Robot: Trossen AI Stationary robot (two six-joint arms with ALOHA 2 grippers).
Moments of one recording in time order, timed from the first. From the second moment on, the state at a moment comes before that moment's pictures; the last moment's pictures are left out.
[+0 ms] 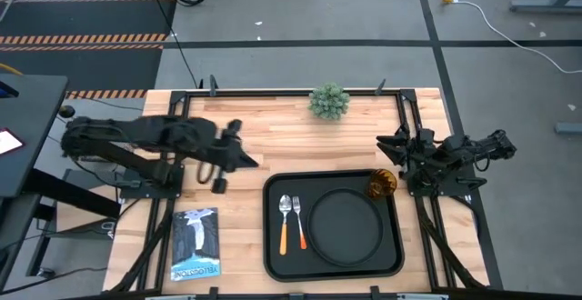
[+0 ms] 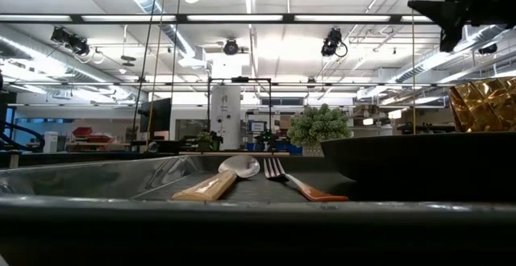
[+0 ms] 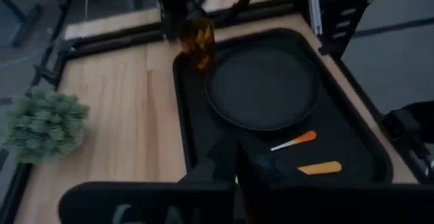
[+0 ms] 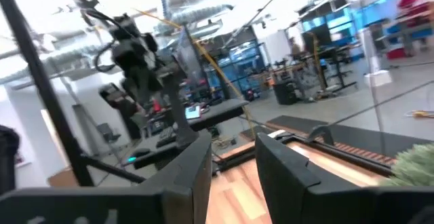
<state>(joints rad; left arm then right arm) -0.13 1.18 1.30 -0.65 -0.04 0.12 0.30 0.01 0.14 0.17 0.52 0.19</state>
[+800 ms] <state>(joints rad) -0.14 0.53 0.44 0.12 0.06 -0.18 0.26 0.01 0.01 0.31 0.62 0.25</state>
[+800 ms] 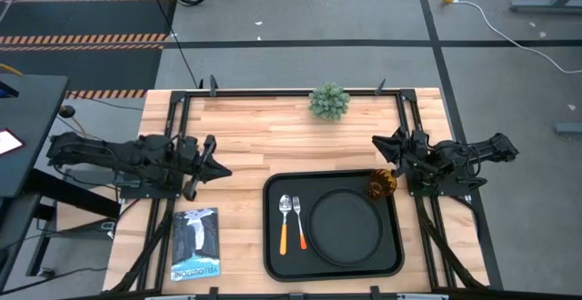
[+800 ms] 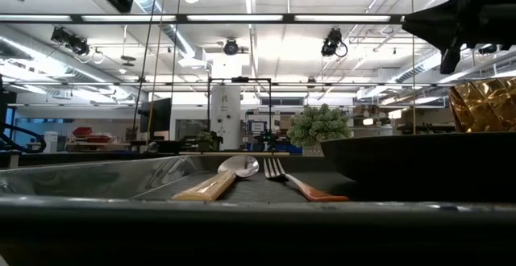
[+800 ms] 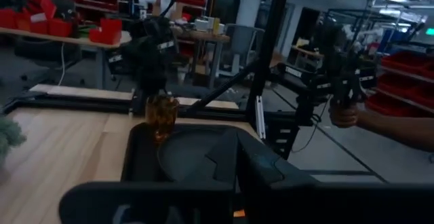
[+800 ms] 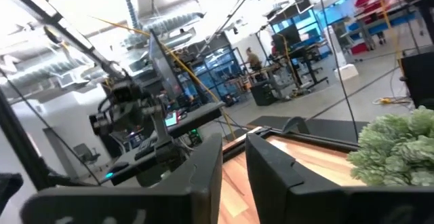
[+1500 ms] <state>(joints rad) -0.13 0.36 0.01 0.46 0.03 -0.06 0.14 0.01 0.01 0.28 0.68 0.29</state>
